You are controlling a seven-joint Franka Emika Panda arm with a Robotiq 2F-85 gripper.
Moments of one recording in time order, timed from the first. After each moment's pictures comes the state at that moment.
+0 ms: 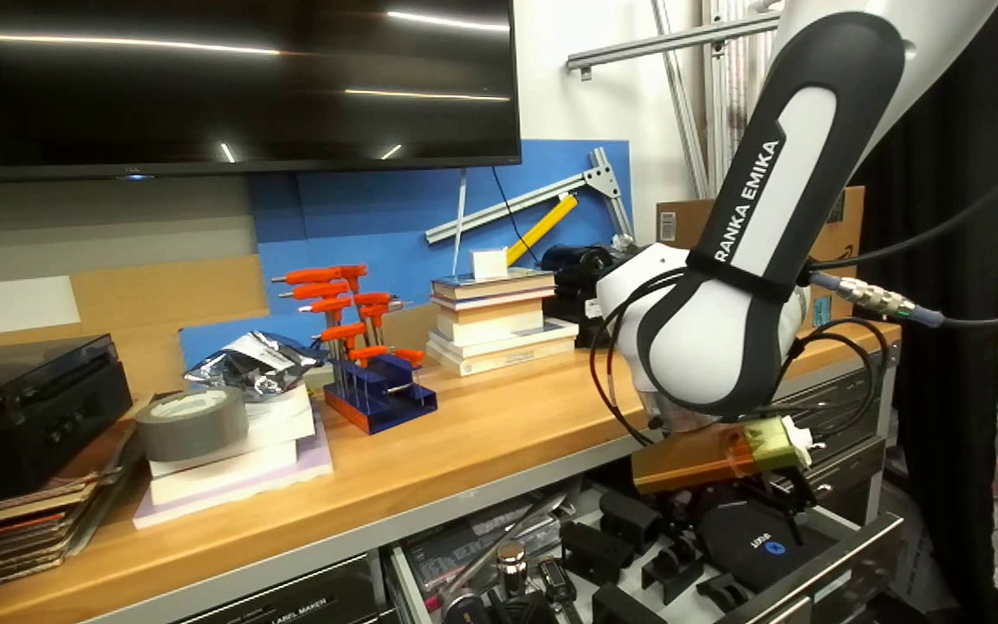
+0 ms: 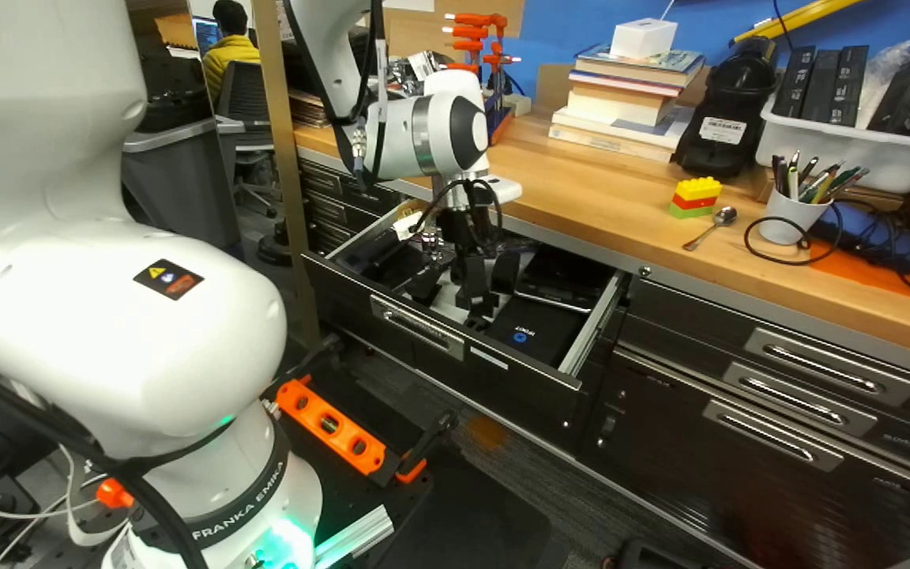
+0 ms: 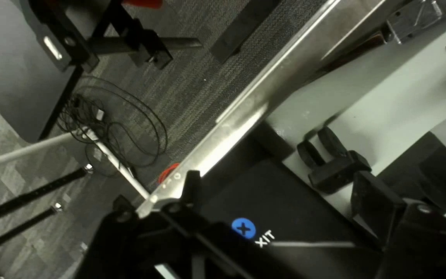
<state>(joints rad) 0.28 0.22 -0.19 -2.50 -0.39 2.42 1.19</state>
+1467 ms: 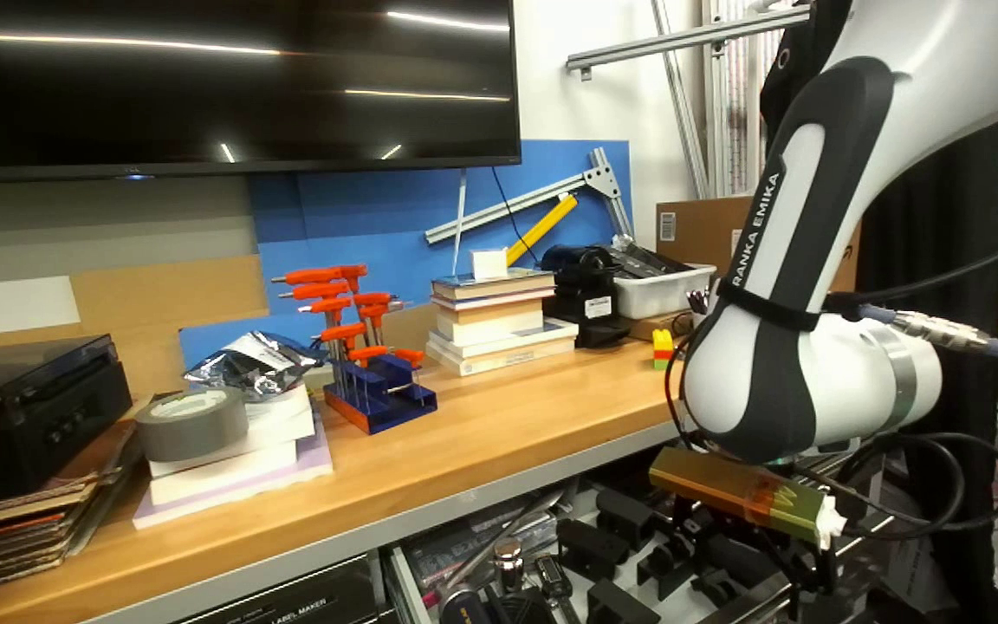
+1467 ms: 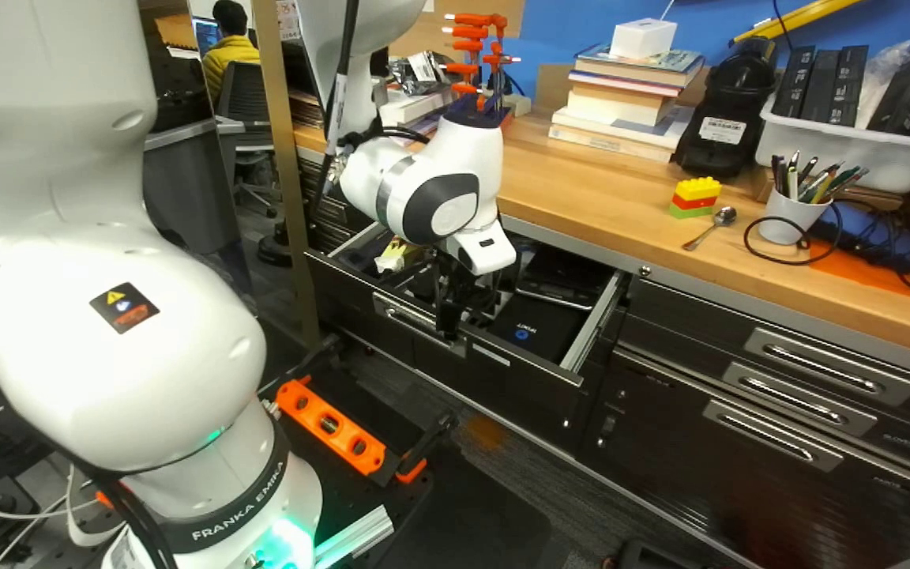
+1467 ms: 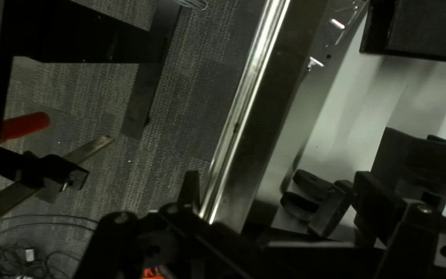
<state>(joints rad) 0.05 0.23 -0.01 -2.72 0.14 2.93 1.05</state>
